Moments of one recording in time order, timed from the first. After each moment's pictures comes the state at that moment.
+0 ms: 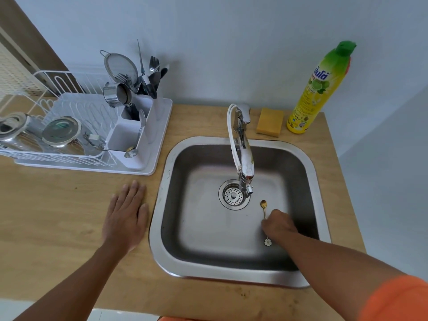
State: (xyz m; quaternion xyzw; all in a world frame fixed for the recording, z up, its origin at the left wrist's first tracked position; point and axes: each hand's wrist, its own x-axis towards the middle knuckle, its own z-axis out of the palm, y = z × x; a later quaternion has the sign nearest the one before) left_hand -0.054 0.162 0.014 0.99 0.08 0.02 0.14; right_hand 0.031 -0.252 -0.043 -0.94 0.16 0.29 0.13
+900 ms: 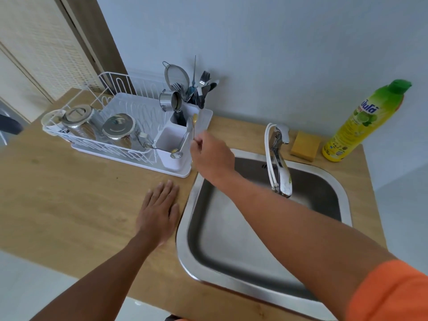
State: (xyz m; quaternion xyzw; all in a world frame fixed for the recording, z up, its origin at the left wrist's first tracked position) left_hand -0.053 0.158 0.018 0.98 0.09 0.03 0.14; right_hand 0.105 0.017 0.148 -0.91 -0.18 0.01 0.38
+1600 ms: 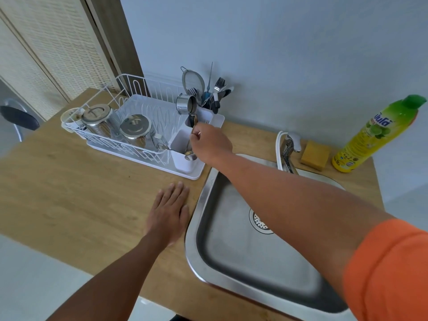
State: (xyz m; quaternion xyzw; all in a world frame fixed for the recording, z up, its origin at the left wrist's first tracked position) left_hand -0.053 0.159 0.014 0.99 0.10 0.00 0.12; right_hand 0.133 0.062 0.171 -0.92 -0.23 0.06 0.31
